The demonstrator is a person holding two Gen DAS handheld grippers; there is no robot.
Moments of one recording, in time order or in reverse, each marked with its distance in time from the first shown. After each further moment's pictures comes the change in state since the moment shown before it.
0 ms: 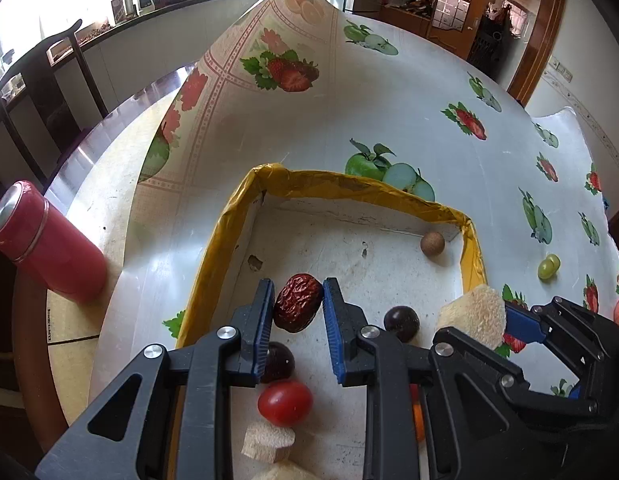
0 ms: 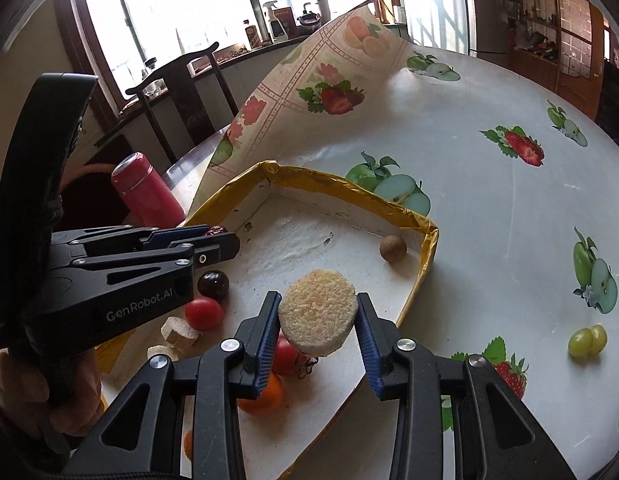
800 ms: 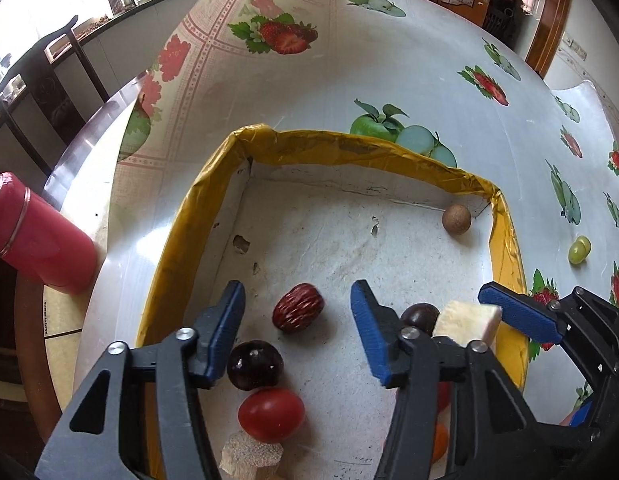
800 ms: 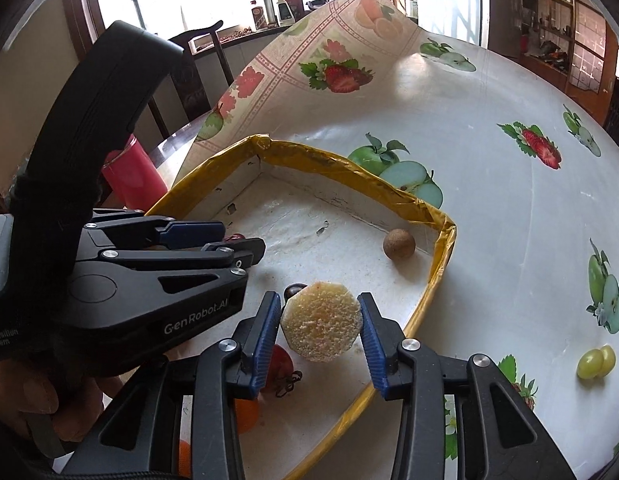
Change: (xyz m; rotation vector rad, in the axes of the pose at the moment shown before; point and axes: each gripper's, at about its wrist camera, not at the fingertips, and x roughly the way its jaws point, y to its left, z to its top) left arm 0.021 -0.015 -0.013 0.028 0.056 0.077; right arm 0.028 0.002 -0.005 -0.072 0.040 -0.030
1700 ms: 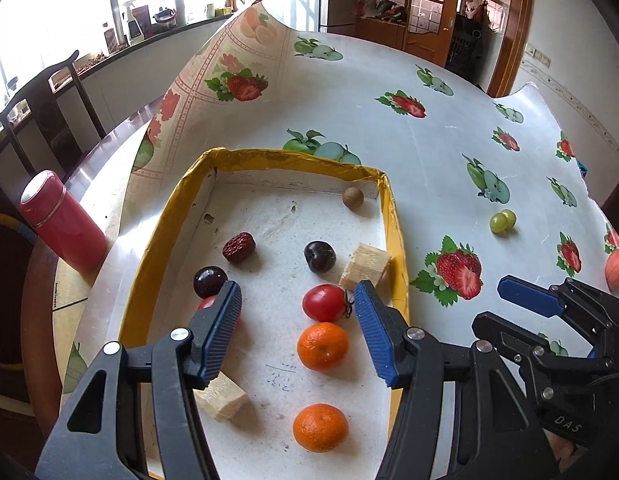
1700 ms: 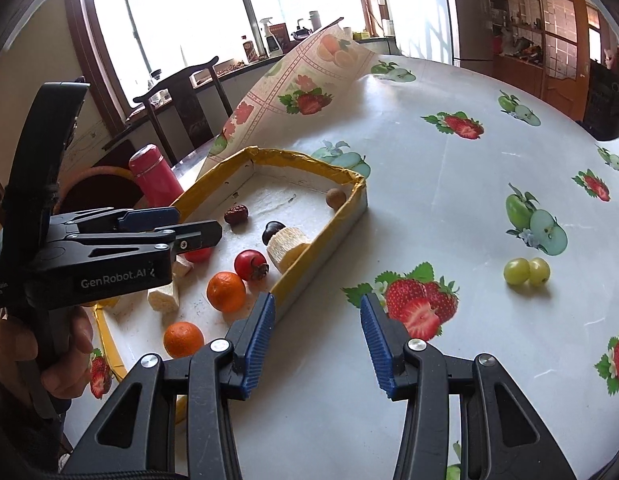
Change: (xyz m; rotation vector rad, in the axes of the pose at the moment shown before) left arm -0.082 -0.041 -0.053 0.047 -0.146 -0.066; right arm -0.102 -0.042 -0.072 0.079 -0.098 0.023
